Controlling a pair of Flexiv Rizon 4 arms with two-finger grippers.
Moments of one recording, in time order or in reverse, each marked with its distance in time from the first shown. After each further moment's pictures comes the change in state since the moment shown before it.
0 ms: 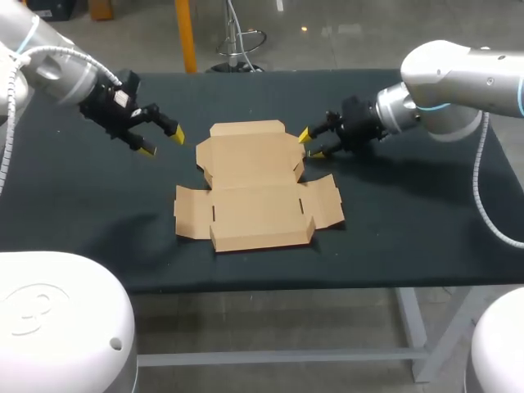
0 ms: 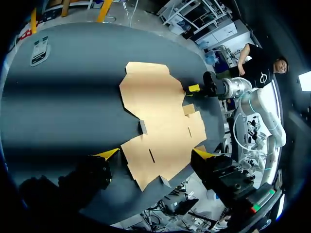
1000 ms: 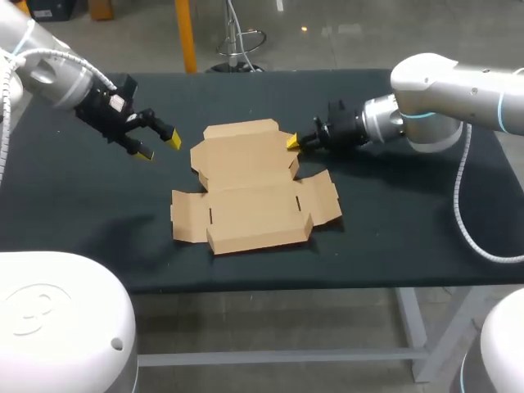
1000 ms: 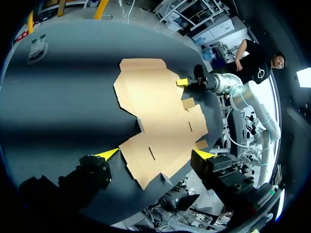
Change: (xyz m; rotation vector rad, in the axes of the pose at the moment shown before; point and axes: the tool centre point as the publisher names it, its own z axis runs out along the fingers) left arm -0.005 0.011 0.000 -0.031 0.026 0.028; right arm 0.010 0.012 0.039 -0.038 0.125 -0.142
